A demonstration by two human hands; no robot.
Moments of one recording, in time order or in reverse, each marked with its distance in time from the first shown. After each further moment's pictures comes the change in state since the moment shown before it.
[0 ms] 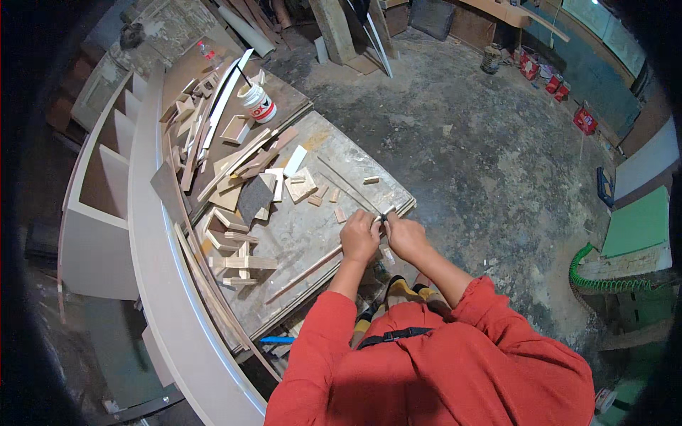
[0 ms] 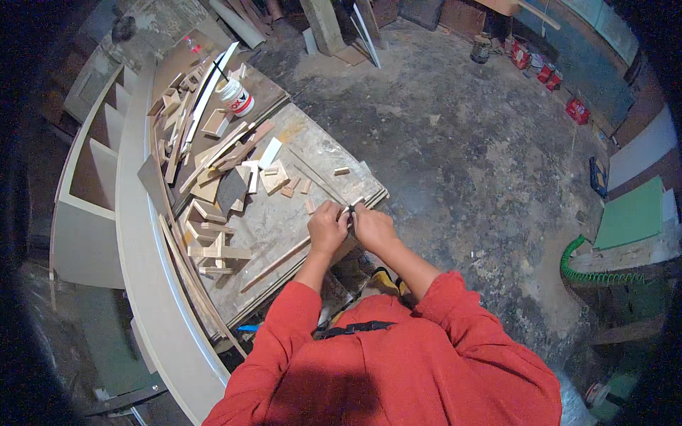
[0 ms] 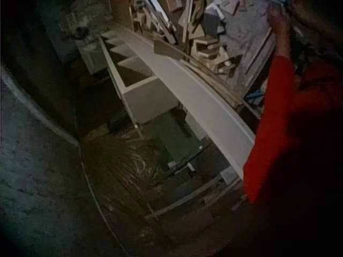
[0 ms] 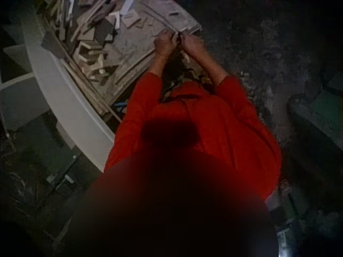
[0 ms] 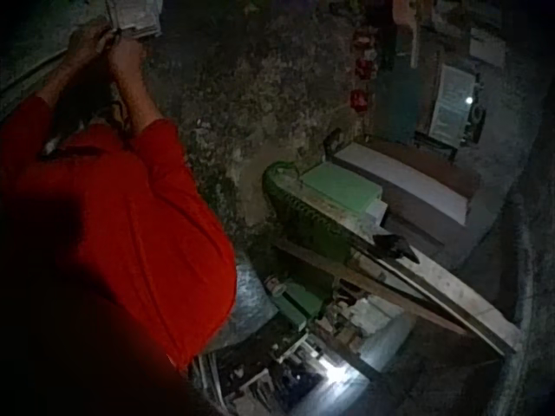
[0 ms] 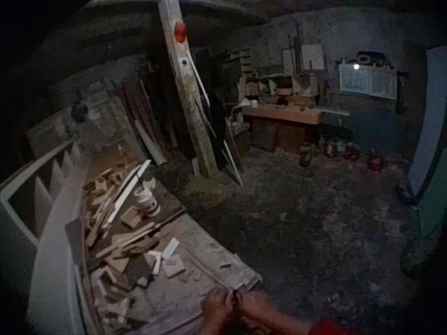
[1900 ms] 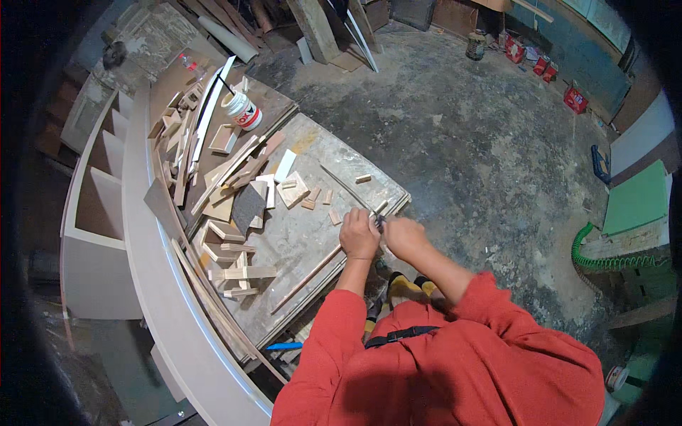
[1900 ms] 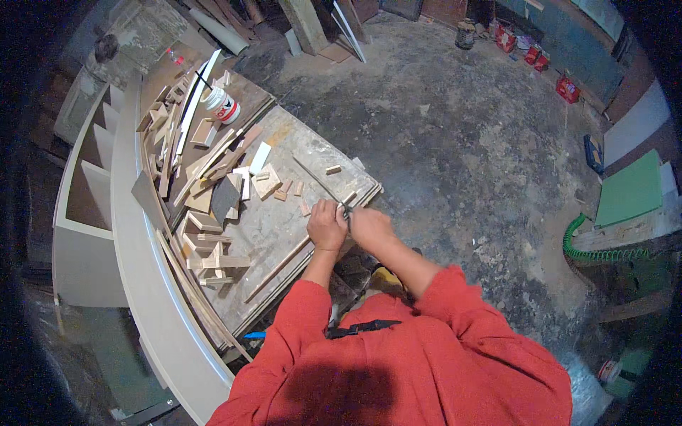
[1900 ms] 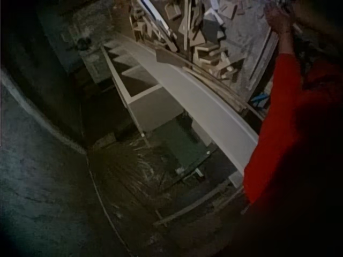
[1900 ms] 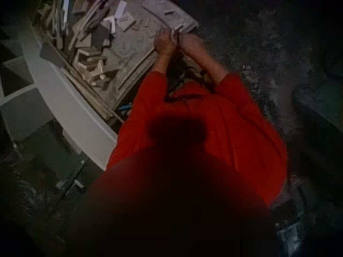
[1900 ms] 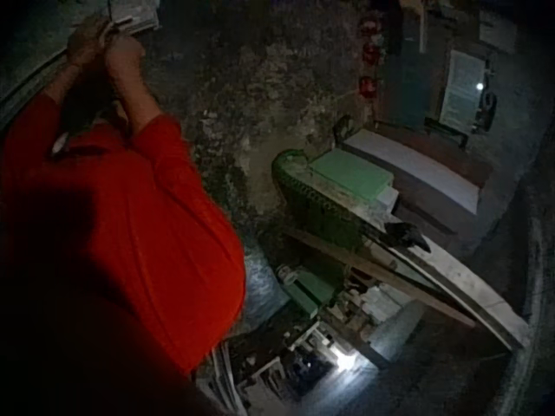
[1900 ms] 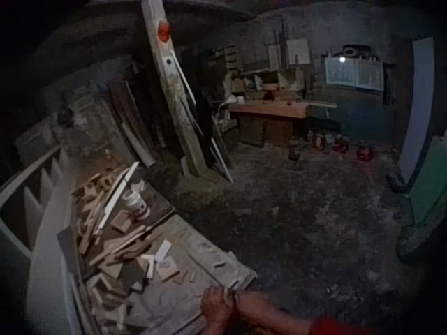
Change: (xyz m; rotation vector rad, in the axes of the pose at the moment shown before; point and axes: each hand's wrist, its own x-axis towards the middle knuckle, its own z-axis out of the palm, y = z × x) left_hand 0.000 -0.002 0.019 0.152 0.063 -0.027; right_hand -0.006 -0.012 -0.009 -0.079 -0.108 0.101
